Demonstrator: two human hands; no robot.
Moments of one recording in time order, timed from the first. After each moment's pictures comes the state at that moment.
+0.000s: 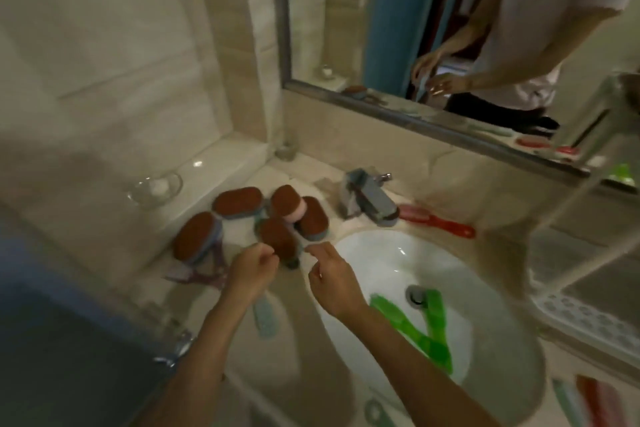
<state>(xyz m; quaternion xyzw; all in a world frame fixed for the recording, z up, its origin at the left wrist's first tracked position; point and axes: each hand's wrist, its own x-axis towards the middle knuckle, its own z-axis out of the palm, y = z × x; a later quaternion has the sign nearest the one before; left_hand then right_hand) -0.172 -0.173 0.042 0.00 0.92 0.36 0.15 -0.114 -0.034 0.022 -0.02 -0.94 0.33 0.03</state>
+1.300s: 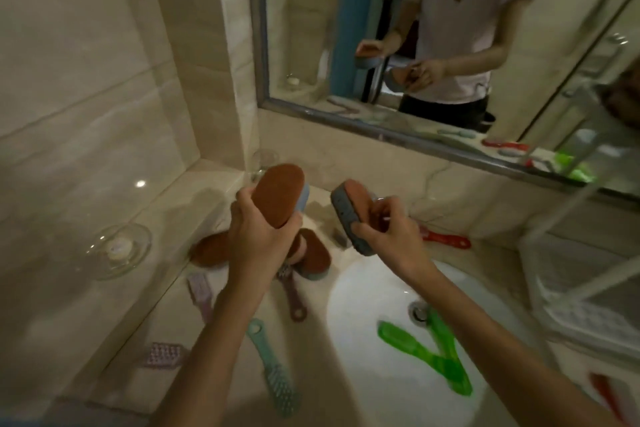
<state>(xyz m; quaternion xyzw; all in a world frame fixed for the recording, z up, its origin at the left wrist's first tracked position) -0.267 -0.149 0.123 0.06 0.87 0.49 0.02 -0.187 0.009 0.119 -0.27 -0.85 0.42 0.14</state>
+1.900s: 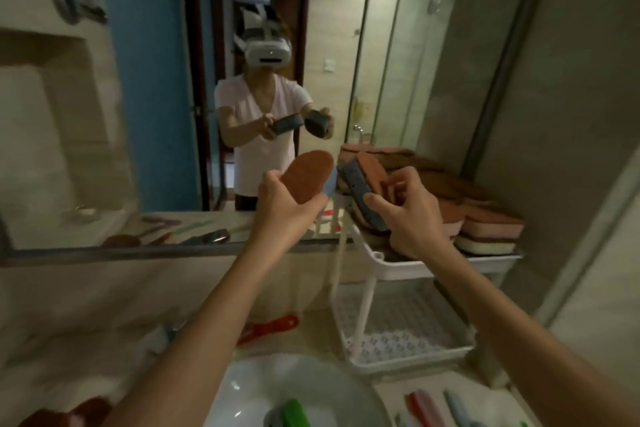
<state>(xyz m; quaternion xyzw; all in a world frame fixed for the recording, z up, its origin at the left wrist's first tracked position) -0.132 0.128 0.287 0.40 0.73 0.54 0.12 0.020 0.200 0.301 -0.40 -0.79 0.22 0.41</state>
